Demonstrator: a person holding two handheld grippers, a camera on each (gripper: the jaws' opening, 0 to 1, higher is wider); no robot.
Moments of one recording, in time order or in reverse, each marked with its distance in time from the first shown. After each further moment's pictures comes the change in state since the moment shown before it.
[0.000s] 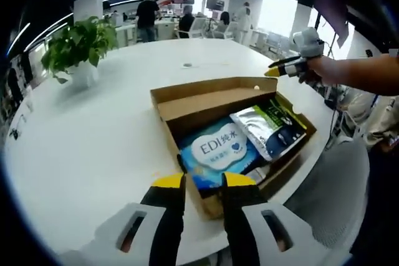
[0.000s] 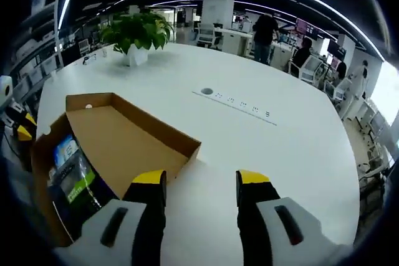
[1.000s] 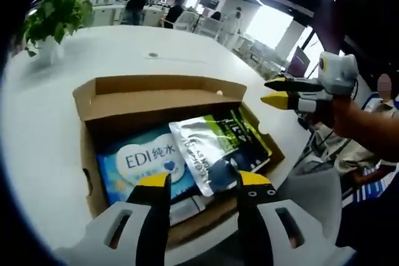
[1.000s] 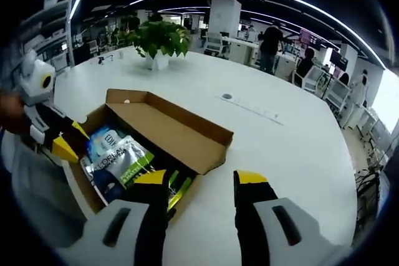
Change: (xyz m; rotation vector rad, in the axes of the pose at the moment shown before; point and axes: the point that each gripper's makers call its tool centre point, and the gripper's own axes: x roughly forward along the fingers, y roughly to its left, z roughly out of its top) left arm 0.061 -0.095 0.009 -0.191 0.051 -0.246; right arm -0.064 0.076 -0.018 -0.052 -0.030 0.038
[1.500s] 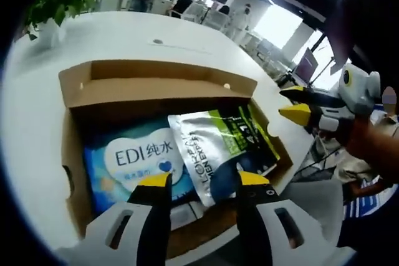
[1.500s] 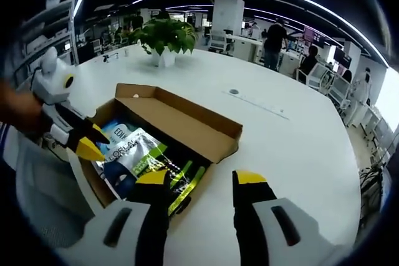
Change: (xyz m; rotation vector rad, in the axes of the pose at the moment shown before) left arm 0.023 0.010 -0.005 -0.092 0.045 0.022; right arm -0.008 0.014 -0.012 0.007 0.015 0.030
